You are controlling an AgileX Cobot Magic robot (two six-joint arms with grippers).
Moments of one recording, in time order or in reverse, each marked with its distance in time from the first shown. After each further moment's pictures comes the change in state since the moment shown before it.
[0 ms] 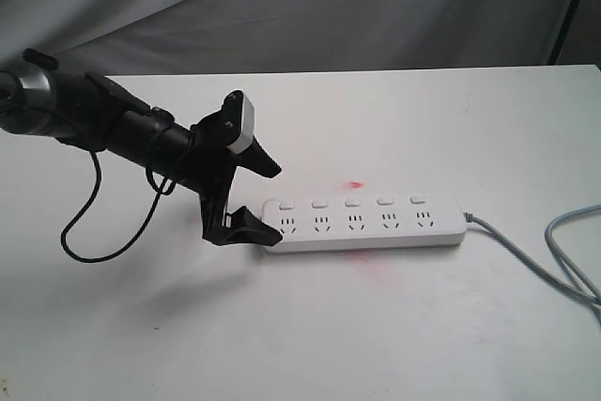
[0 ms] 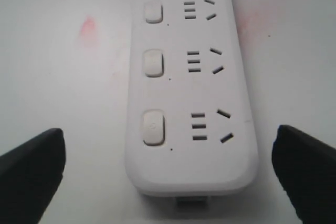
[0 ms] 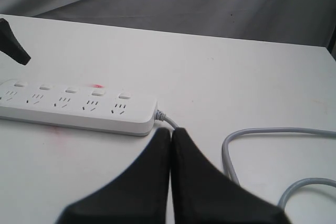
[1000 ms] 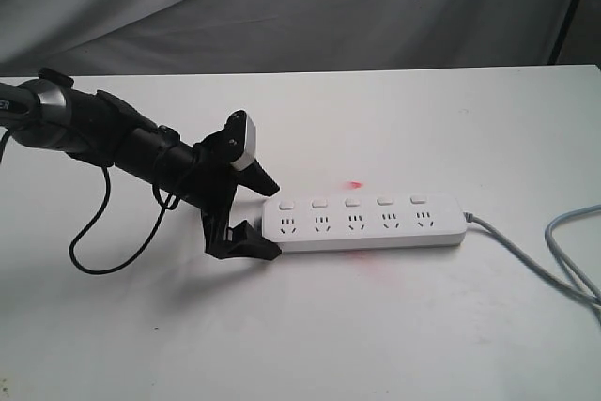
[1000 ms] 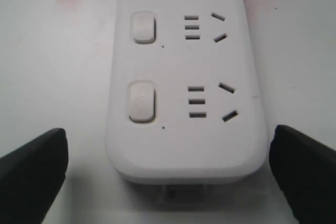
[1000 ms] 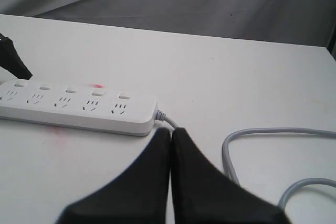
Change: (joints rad) left arm 0.000 0.064 -0.001 -0.005 -0.014 0.000; right arm 0.000 0.000 0.000 0.000 0.000 0.000
